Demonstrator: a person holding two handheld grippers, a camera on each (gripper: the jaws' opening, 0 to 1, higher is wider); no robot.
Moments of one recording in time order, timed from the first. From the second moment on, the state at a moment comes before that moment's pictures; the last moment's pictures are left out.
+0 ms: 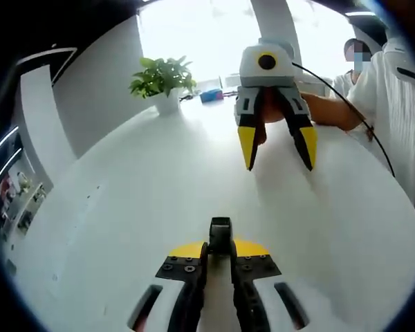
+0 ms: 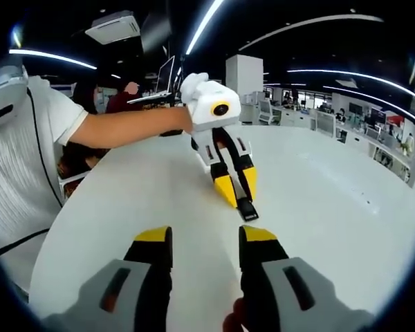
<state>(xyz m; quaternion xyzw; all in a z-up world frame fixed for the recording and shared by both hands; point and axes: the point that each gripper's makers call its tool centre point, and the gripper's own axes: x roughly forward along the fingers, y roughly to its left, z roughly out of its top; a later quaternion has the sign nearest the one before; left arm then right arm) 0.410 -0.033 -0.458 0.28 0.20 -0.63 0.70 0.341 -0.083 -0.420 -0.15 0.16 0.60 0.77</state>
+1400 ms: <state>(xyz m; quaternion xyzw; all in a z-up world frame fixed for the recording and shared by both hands) 0.399 -0.033 -0.456 0.27 0.20 -0.63 0.70 0.338 -0.085 -0.423 -0.15 0.17 0.60 0.76</state>
